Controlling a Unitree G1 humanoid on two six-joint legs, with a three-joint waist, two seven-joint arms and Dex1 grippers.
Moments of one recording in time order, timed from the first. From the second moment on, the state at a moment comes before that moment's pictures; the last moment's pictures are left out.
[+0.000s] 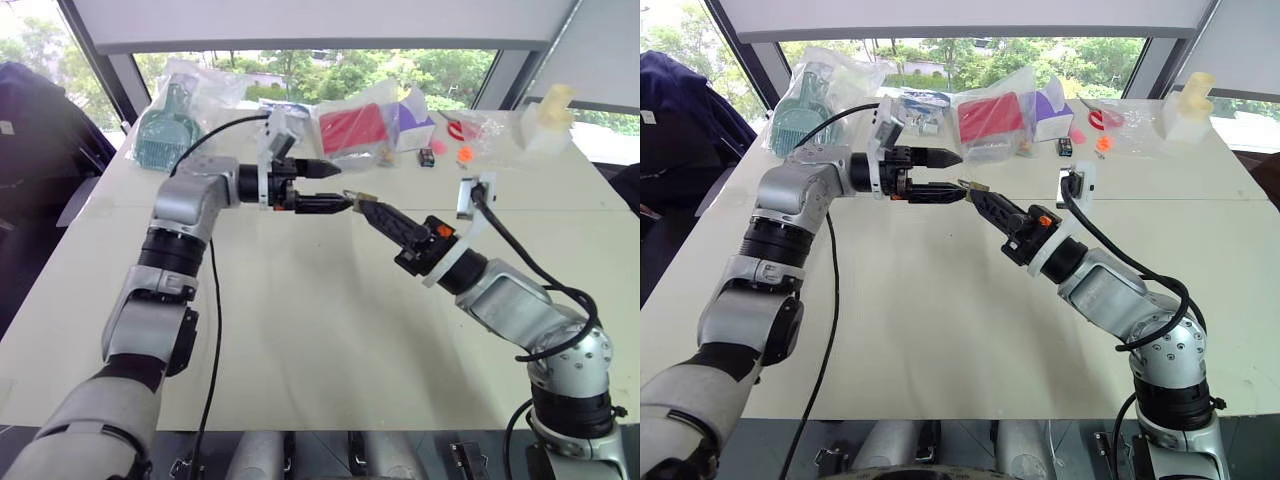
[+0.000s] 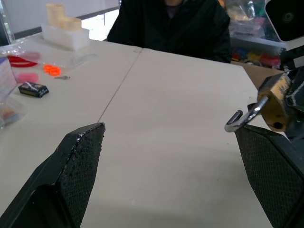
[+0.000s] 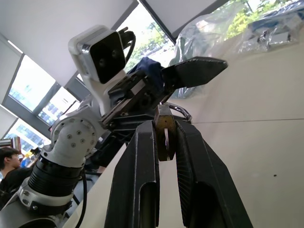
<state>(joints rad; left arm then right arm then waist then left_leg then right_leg) -1.07 0.36 -0.10 0.55 -0.34 0.44 -1.27 -0.32 -0.48 -0.08 -0.55 1.58 0.71 -0.18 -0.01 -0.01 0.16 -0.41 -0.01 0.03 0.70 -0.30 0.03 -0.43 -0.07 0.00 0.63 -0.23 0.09</state>
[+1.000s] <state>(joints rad) -0.73 0.61 -0.09 -0.02 -0.51 0.89 -1.29 -0.27 -0.51 -0.10 -0.13 1.75 0.84 -0.29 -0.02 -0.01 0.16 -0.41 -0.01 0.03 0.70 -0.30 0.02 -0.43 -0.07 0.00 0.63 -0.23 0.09</state>
